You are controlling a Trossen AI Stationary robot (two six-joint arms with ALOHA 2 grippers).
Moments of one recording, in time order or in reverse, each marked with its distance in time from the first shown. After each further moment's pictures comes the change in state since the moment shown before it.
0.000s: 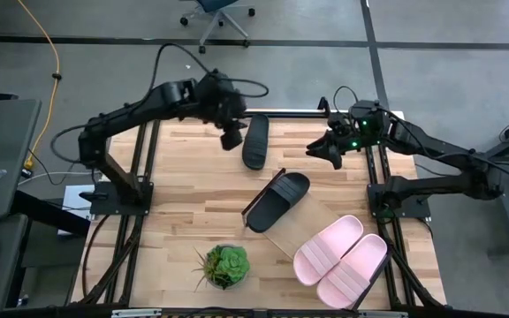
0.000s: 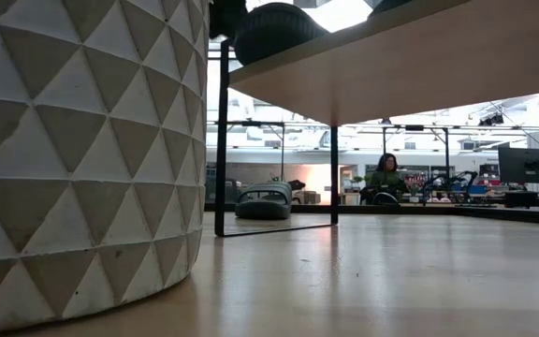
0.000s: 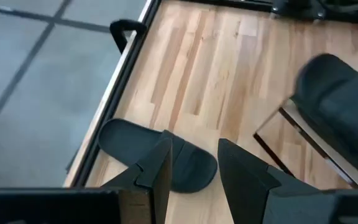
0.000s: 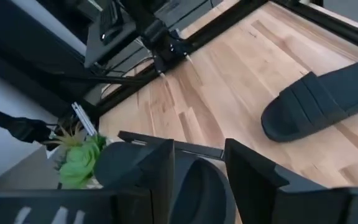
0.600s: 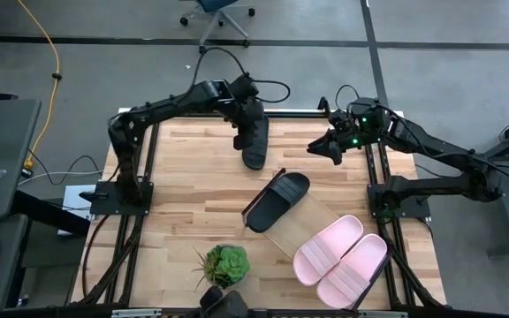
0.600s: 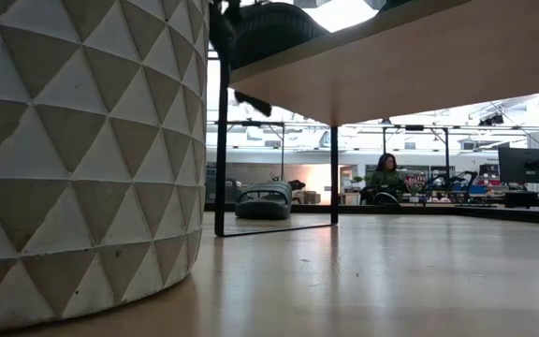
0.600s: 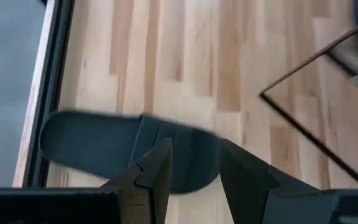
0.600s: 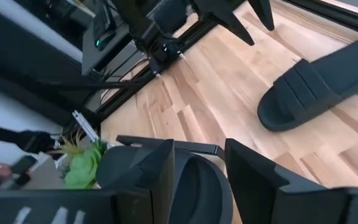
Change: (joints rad) left arm 0.140 0.275 0.000 0.025 0.257 0.261; right arm -0.051 0.001 0.000 -0.023 -0.025 0.071
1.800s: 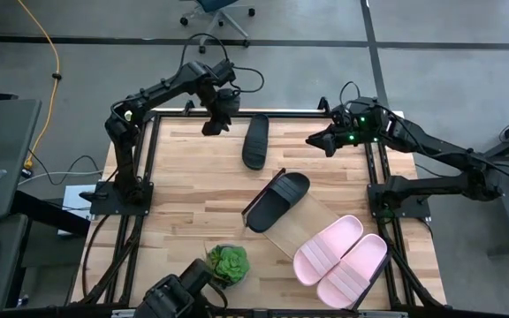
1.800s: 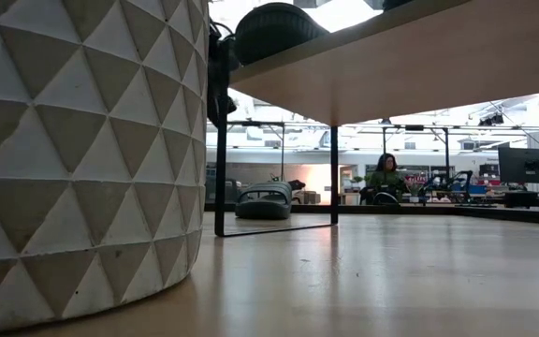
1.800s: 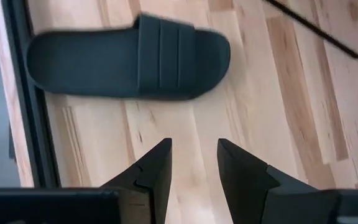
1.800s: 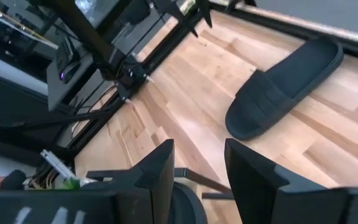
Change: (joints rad) left arm 0.228 0.022 0.001 -0.314 0.129 0.488; right arm -0.005 0.020 0.000 0.015 0.154 0.098
